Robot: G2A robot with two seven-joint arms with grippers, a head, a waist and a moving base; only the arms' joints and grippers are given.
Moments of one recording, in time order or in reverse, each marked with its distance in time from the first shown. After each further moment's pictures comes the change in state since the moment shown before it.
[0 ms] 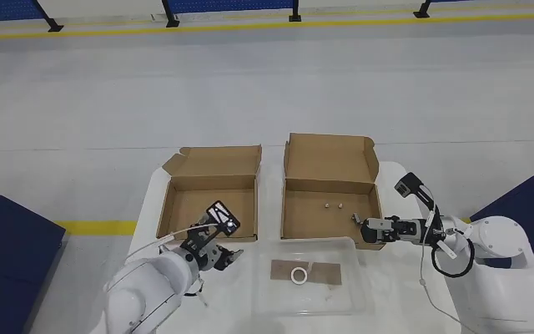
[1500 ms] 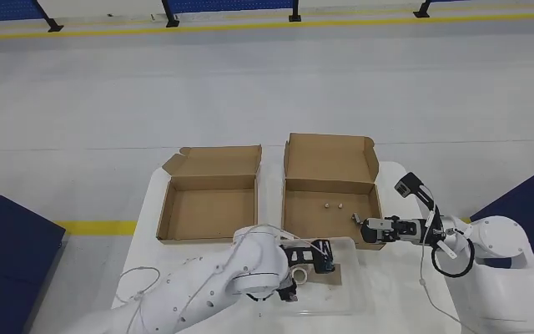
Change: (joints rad) left arm -0.674 -0.117 0.774 0.456 -0.421 -0.028 -0.278; right arm 0.000 0.000 0.000 0.000 0.000 0.000 0.000
